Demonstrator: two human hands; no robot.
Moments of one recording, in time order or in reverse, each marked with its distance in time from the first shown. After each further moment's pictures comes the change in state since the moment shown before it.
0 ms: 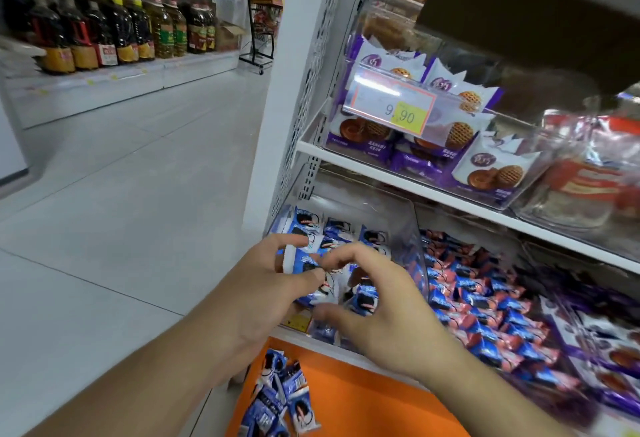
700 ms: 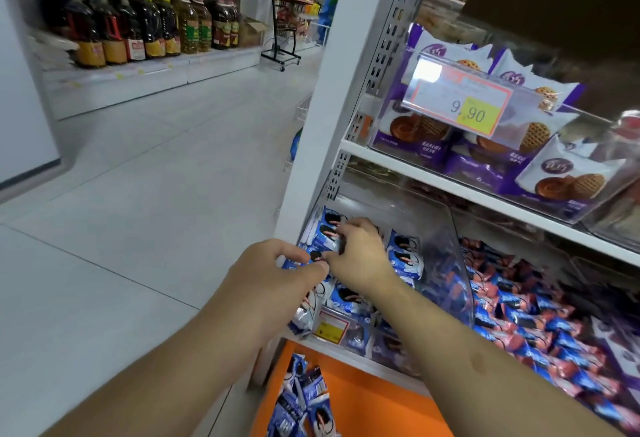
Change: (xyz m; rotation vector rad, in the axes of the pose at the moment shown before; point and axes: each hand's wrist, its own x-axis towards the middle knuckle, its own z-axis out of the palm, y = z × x) left_hand 0.011 0.003 -0.026 0.224 0.149 -0.011; right_hand 0.133 0.085 0.069 -0.410 0.052 0.314
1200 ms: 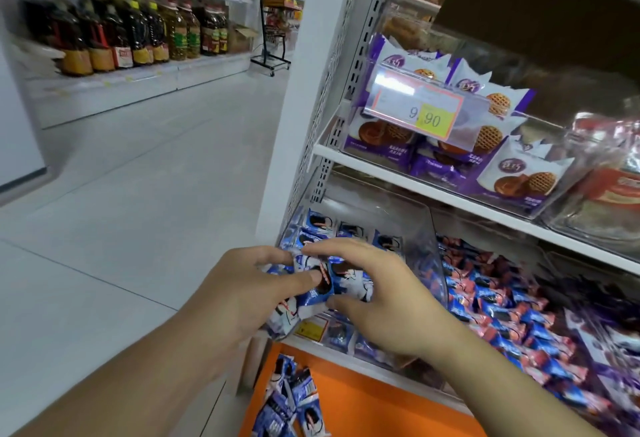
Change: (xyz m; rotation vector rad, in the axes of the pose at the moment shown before) left_hand -0.007 0.001 0.003 -0.035 0.021 -0.056; right_hand -0.109 -0.013 -0.097 0.280 -0.178 -0.399
